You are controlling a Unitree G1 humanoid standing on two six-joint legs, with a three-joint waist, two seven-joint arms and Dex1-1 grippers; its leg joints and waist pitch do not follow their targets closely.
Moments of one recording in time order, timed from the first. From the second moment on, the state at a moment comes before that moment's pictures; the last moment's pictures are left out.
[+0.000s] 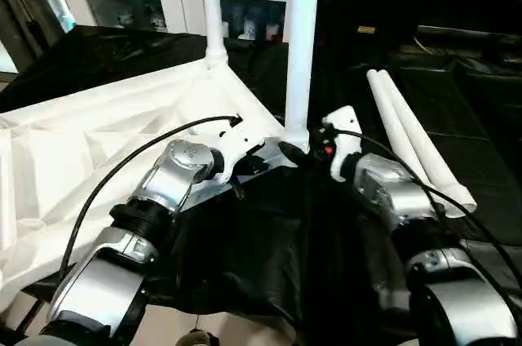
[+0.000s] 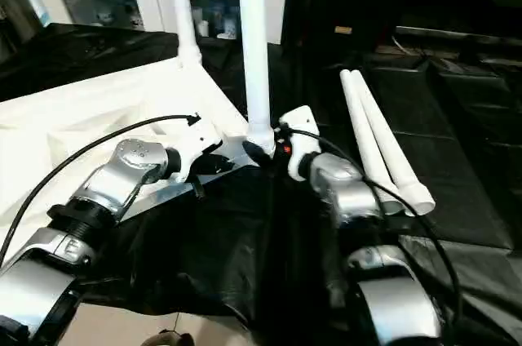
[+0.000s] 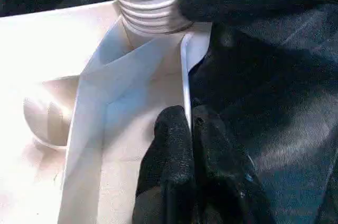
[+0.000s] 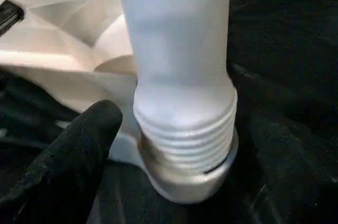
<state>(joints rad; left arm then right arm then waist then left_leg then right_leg) -0.75 0.28 -0.29 0.69 0.10 0.22 -0.88 -0.65 -0.18 0.01 0.76 0.12 0.11 0.69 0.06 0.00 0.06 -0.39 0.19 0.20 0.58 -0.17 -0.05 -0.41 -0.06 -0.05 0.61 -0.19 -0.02</state>
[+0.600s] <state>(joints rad) -0.68 0.32 -0.32 0.59 0.09 0.18 -1.02 -0.65 -0.25 0.10 0.73 0.08 0.10 0.86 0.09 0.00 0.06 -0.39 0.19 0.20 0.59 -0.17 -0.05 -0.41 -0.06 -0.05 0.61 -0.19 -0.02</state>
